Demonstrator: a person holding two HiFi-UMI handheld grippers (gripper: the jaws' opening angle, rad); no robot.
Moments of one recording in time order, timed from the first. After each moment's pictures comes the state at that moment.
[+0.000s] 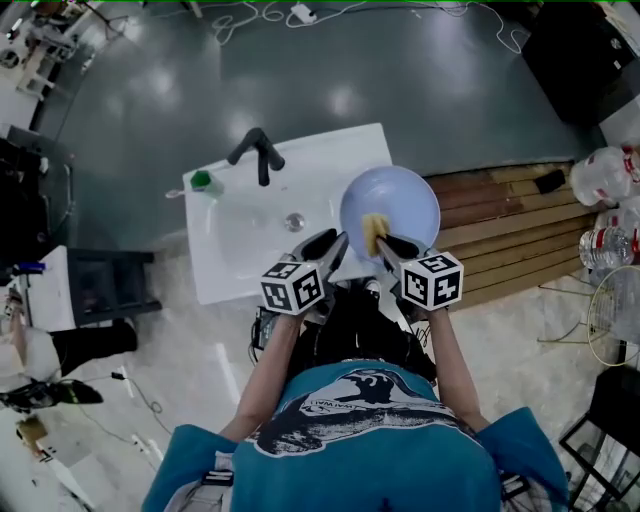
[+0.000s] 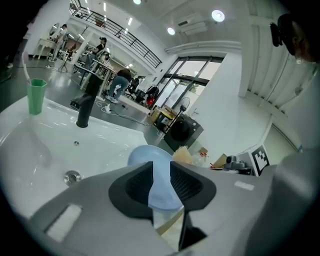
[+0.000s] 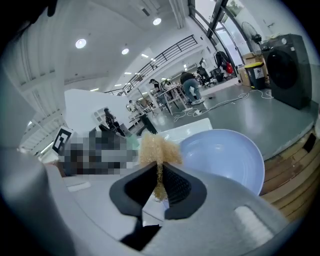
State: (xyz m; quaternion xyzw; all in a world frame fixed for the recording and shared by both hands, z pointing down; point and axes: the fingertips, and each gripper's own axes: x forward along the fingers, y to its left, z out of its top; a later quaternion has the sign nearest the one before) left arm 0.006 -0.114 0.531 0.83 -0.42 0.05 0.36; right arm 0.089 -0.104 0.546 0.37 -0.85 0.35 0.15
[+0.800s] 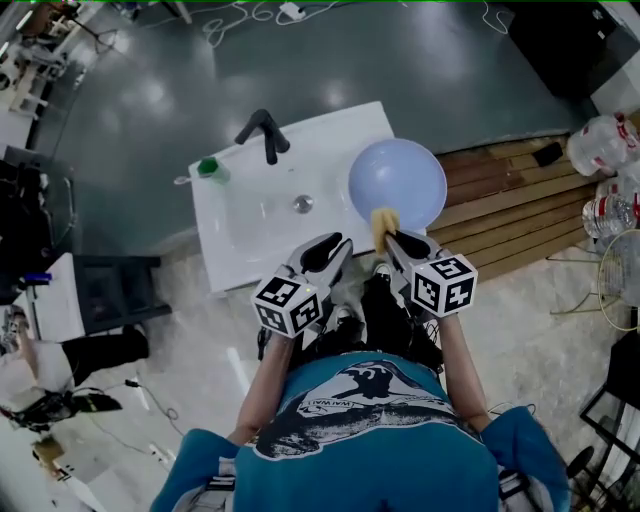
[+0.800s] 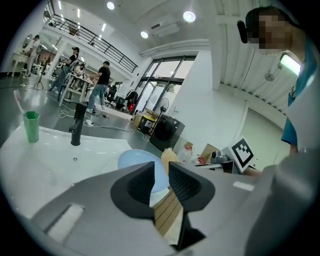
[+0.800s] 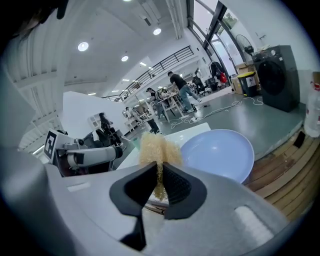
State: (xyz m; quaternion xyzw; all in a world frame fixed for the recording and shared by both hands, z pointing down) left arm -0.011 -0.033 0.473 0.89 -0.36 0.06 0.27; right arm 0.072 -0.041 0.514 0.42 -0.84 0.33 0.12
